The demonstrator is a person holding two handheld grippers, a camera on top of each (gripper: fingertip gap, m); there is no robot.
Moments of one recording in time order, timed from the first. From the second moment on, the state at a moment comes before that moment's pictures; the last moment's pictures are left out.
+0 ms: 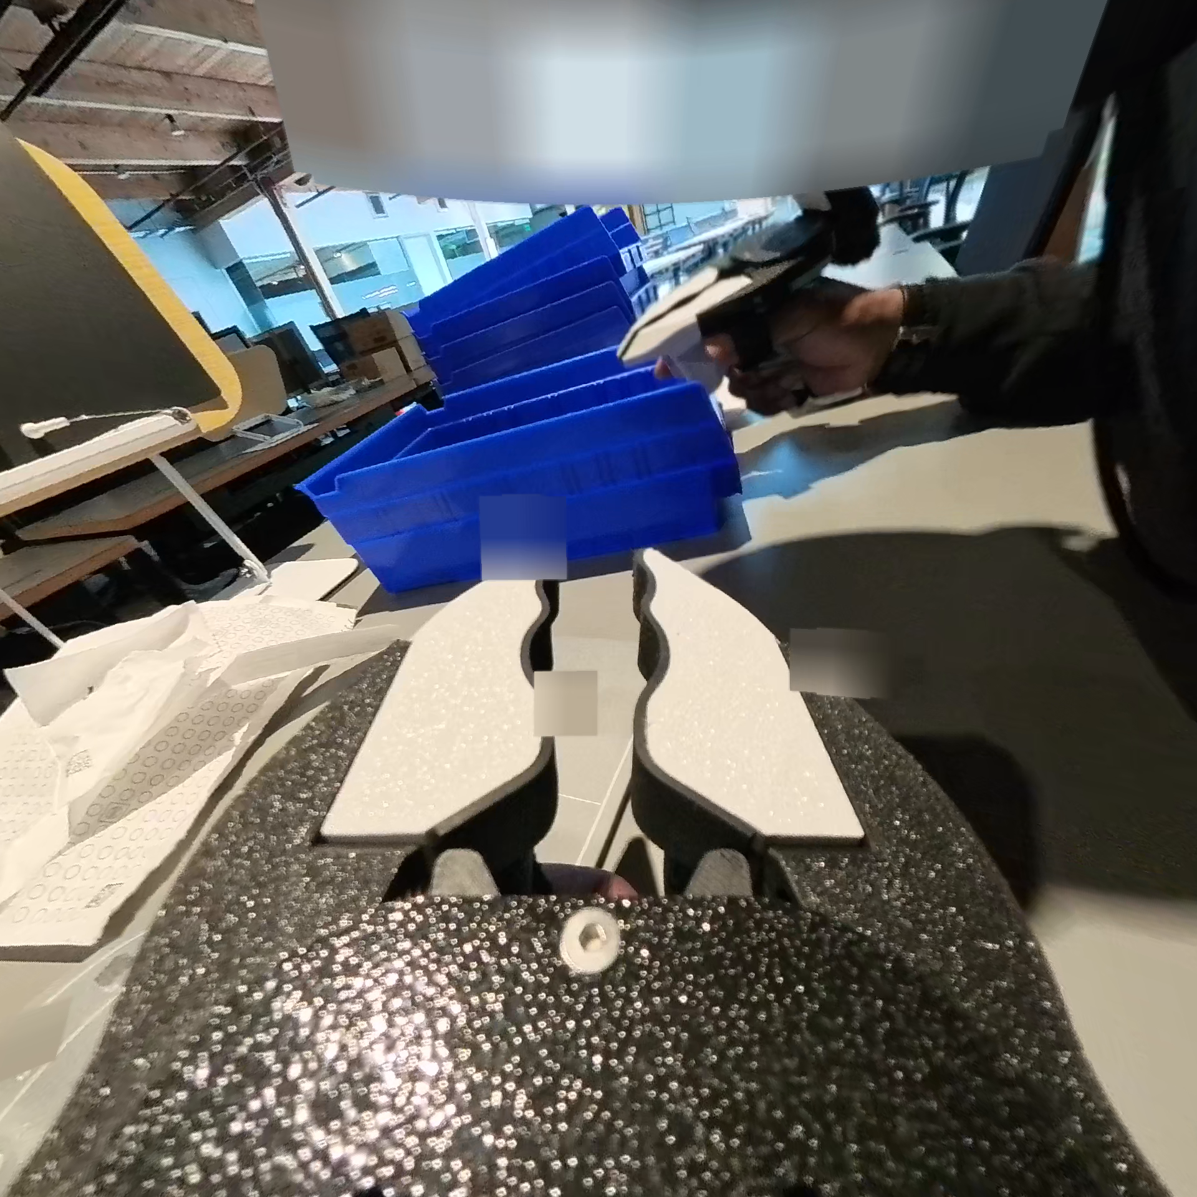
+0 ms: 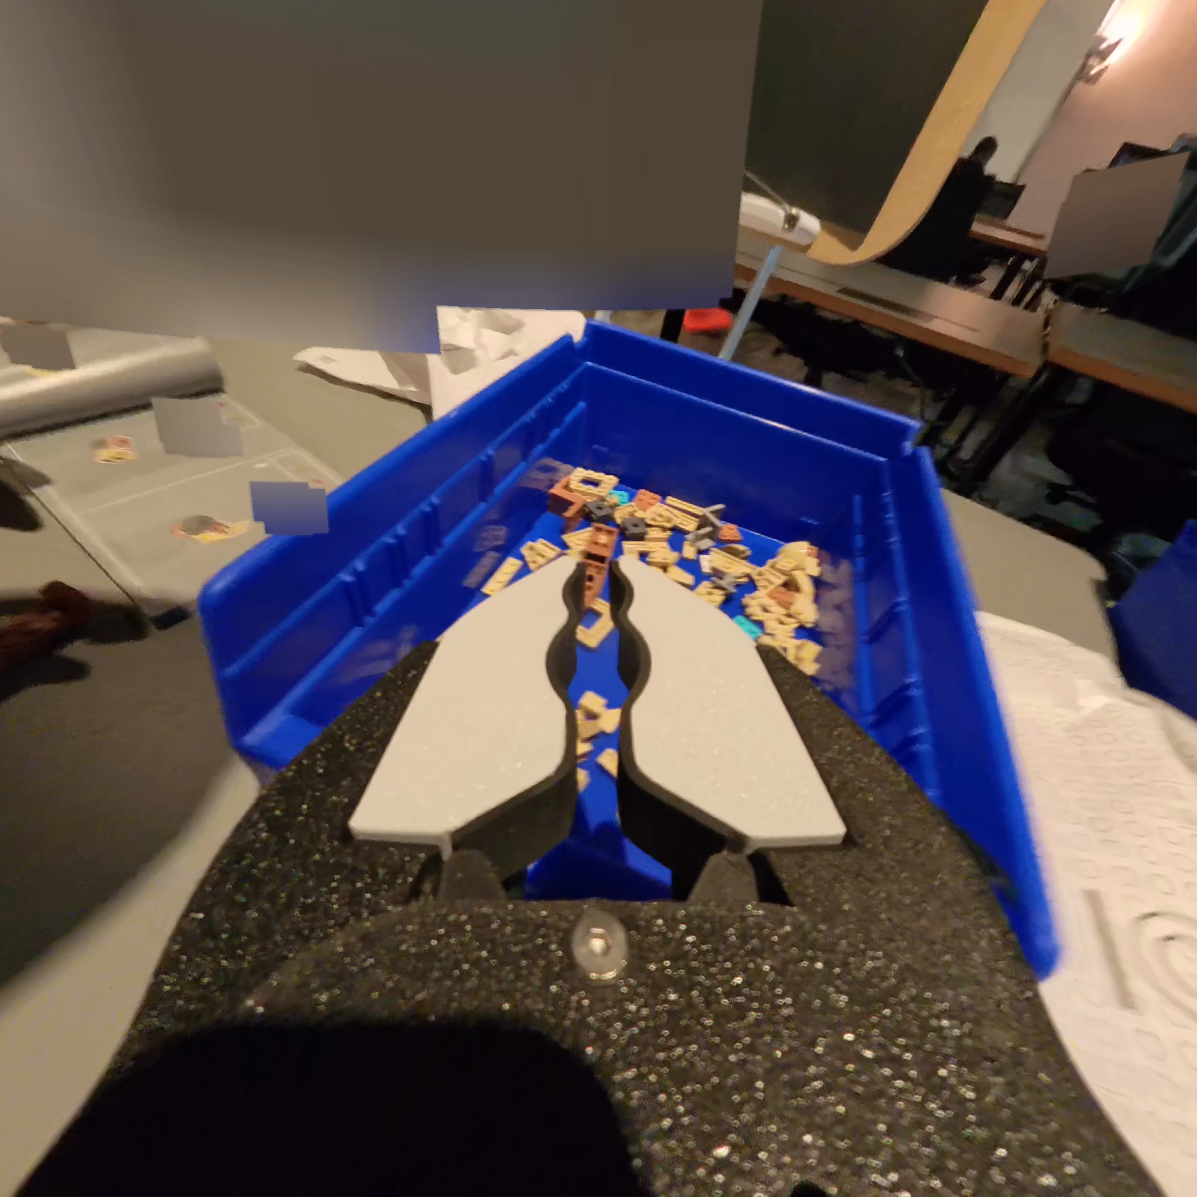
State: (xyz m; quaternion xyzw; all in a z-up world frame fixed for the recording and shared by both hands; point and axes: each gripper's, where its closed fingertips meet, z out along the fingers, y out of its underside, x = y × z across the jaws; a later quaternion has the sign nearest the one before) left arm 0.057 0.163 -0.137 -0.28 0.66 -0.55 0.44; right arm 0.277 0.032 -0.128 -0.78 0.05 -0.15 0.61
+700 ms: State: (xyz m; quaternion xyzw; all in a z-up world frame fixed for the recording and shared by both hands) left arm 0.057 0.169 -0.132 -0.29 0.64 -0.56 0.44; right arm 0.330 0.103 -0.054 -0.85 -0.08 -0.14 0.51
